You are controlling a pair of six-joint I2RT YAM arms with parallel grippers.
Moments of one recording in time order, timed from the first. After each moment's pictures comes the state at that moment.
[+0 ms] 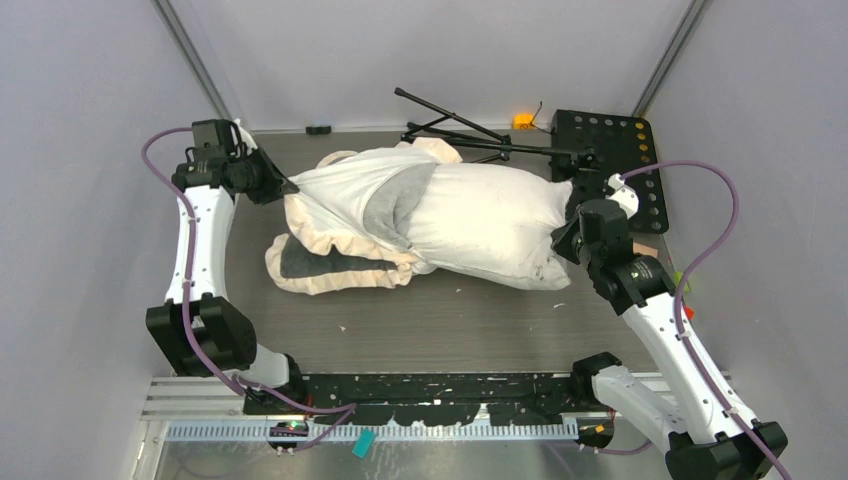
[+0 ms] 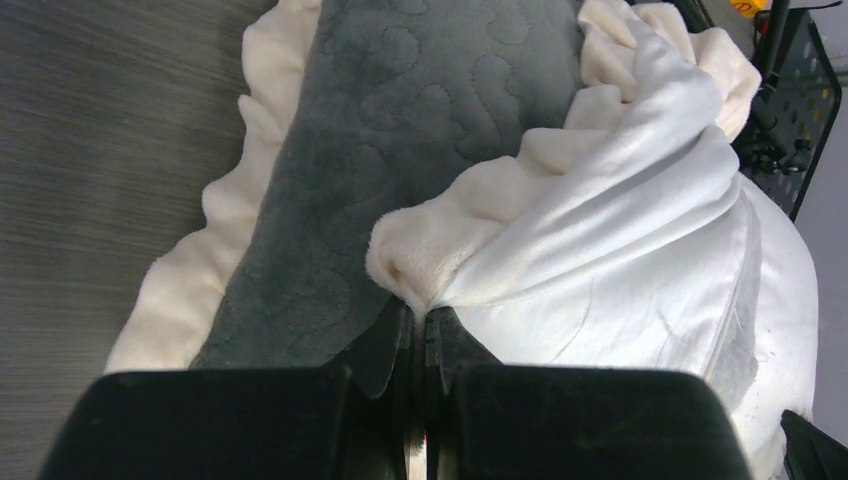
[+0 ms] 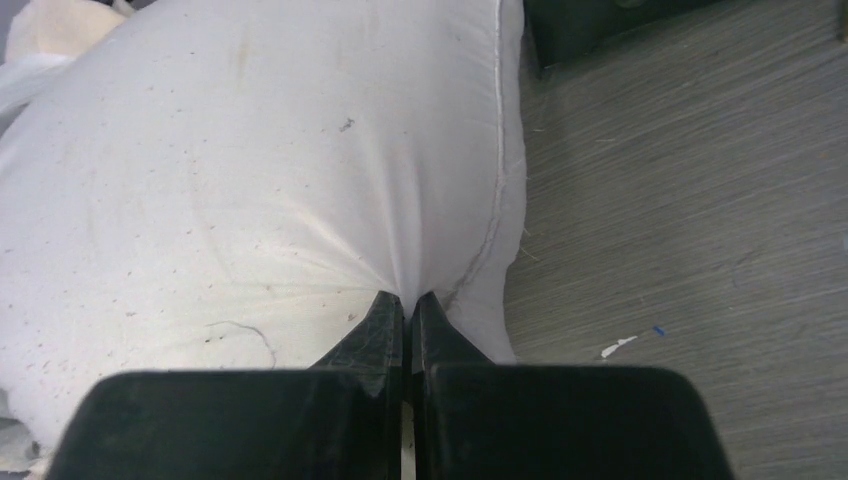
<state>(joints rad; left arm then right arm) 0.19 1.46 1.52 -0.88 0.36 -0.42 0.29 0.85 0.90 -0.65 0.27 0.71</state>
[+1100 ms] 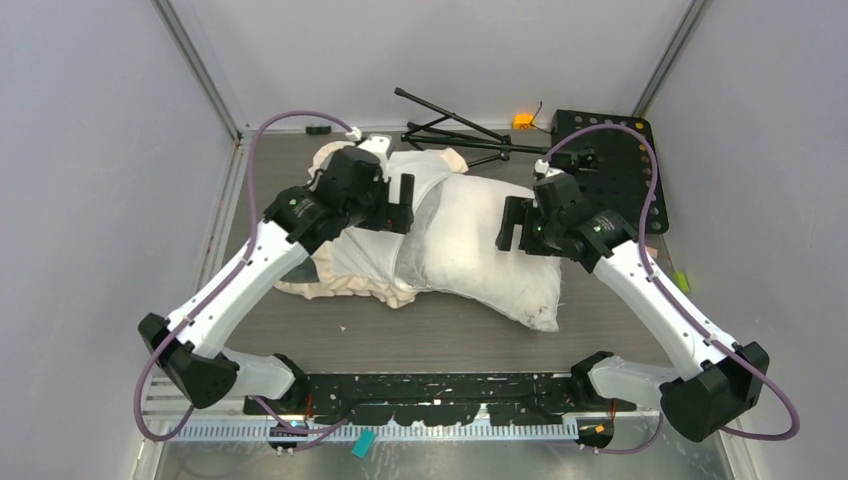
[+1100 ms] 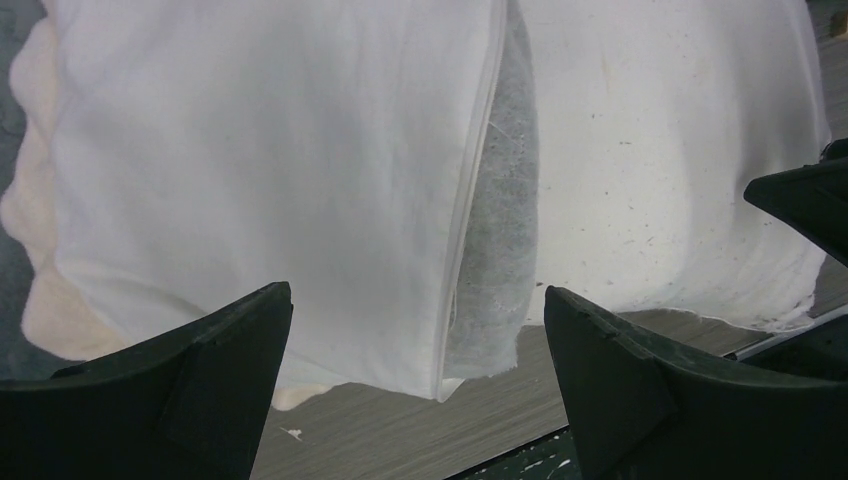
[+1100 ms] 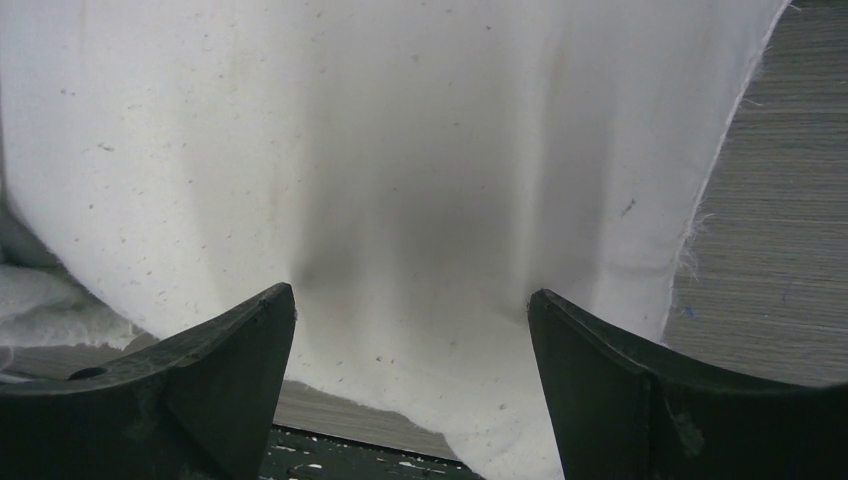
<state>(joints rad) -0.66 1.31 1.48 -0.85 -0.14 -0.37 0.46 1.15 1.12 -0.82 0.07 0.50</state>
